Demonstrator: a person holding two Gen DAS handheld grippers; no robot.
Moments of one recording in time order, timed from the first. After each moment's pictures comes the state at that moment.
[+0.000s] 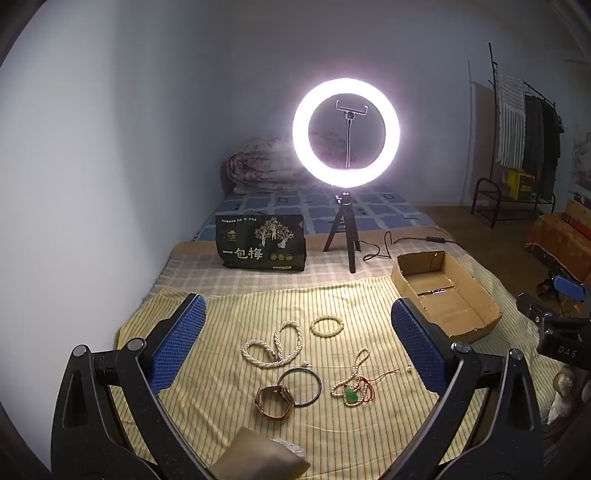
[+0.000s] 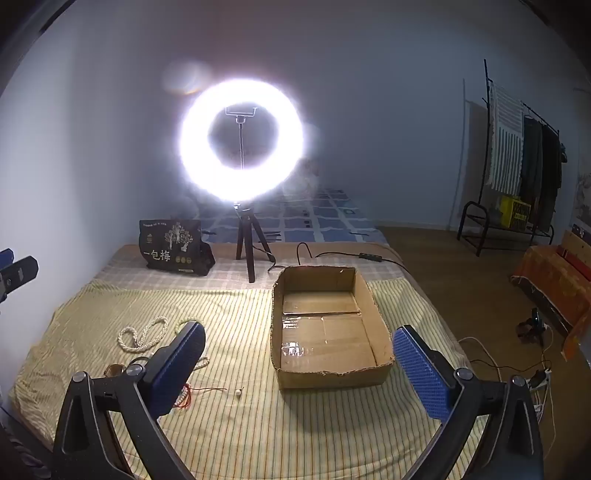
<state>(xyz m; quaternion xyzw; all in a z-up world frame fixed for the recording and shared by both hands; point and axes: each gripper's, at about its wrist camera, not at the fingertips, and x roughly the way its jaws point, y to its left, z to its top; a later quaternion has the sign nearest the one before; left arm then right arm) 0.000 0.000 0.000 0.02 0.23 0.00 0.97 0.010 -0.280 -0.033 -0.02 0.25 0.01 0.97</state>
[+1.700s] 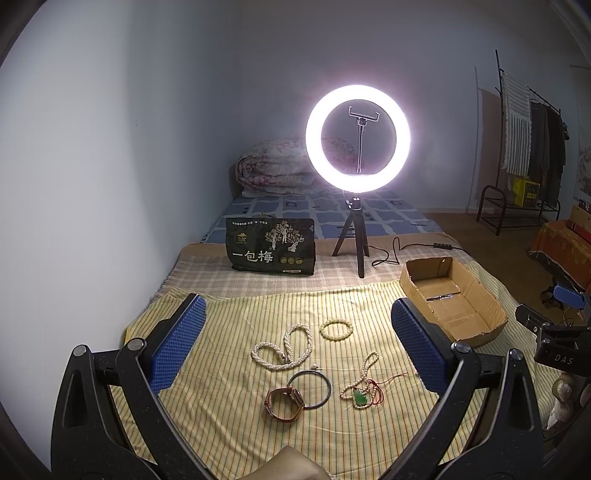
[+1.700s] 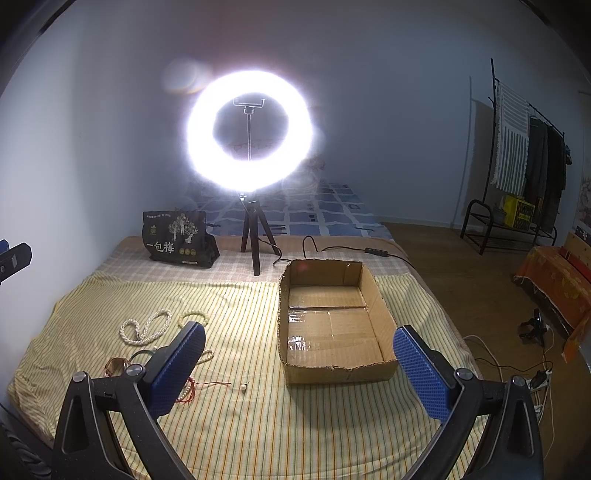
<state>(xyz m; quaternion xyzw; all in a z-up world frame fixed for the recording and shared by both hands) -0.004 0.010 0.003 0.01 0.22 0.01 0.97 0.011 -0.273 -0.037 -0.03 0.26 0.01 0.96</state>
